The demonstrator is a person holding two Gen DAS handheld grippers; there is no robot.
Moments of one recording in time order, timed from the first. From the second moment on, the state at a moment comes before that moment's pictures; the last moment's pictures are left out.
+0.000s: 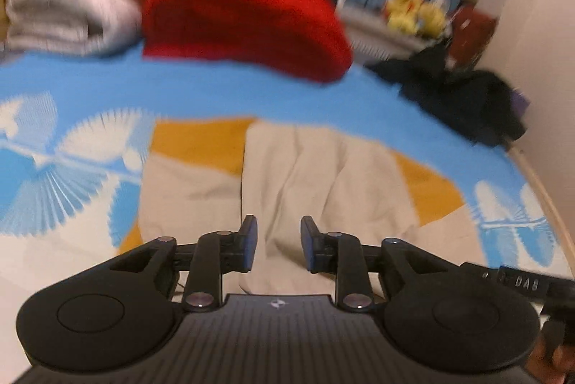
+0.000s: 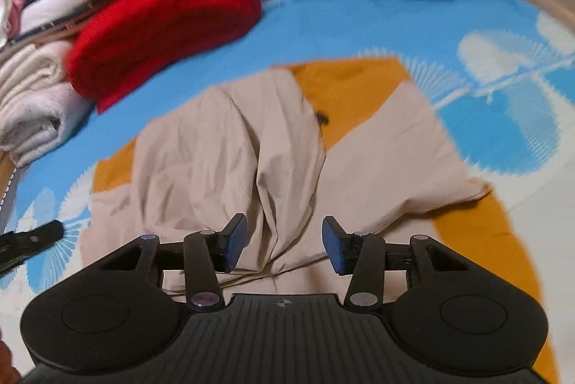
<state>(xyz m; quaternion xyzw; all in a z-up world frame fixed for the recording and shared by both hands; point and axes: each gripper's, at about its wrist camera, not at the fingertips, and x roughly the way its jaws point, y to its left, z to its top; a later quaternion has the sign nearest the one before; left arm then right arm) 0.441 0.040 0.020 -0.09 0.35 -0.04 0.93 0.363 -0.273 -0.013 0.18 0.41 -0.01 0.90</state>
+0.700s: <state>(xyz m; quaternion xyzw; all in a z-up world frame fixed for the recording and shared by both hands) 0.090 0.101 0.018 -0.01 0.31 -0.05 0.95 0.051 -0.430 0.043 0.17 0.26 -0.12 0.94</state>
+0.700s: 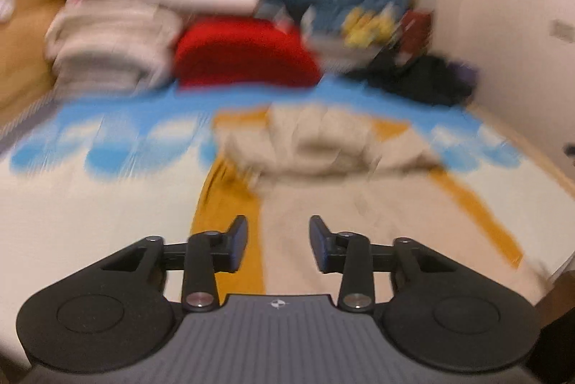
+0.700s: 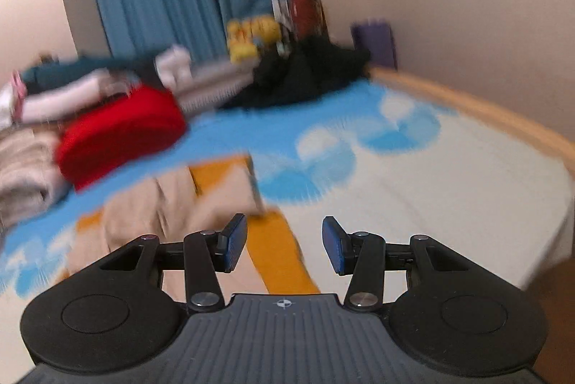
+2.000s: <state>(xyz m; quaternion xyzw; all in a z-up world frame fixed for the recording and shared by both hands) 0.144 0.171 -0.108 -0.11 0.52 0.08 0.84 0.104 -0.431 -0.129 0.14 0.54 -0.14 0.82</state>
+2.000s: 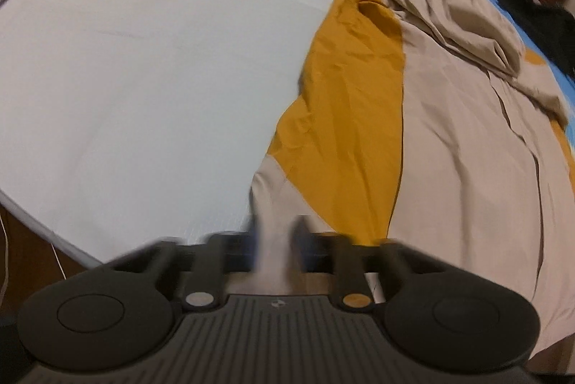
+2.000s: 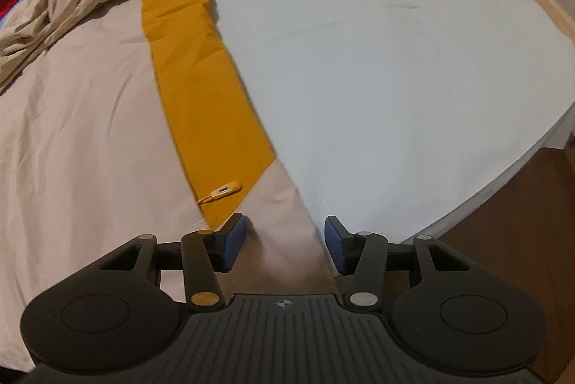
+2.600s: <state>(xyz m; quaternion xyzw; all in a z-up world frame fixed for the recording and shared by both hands) 0.143 0.169 -0.109 -0.10 0.53 0.07 0.84 0.097 -0.423 -0.125 0.12 0.52 -0.13 0.83</state>
